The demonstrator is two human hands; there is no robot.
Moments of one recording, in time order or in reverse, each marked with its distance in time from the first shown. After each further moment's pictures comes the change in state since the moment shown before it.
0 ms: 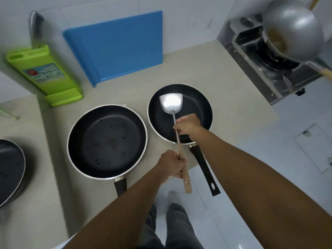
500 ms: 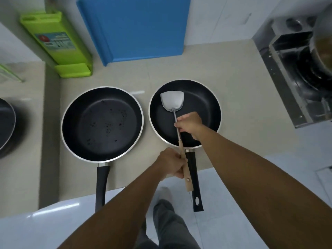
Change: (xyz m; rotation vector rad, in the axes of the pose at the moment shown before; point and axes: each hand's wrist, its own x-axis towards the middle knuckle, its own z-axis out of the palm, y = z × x) left_hand 0.034 0.022 0.039 -0.137 0.085 -0.069; right_hand 0.066 0.013 -0.011 -0.162 -0.218 -0.114
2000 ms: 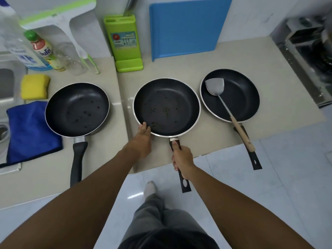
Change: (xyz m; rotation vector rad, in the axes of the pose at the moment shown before) left_hand -0.068 -0.188 -0.283 0.936 0.313 0.365; right_hand -0.212 0.026 0.289 0.392 0.052 0.223
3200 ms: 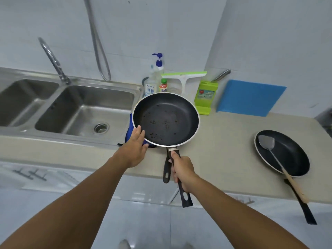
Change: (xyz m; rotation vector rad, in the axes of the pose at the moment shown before) left_hand -0.259 -0.208 -0.100 -0.158 0.475 -0.145; right_hand -0.222 -0.024 0.201 -0.257 -0.262 -0.296
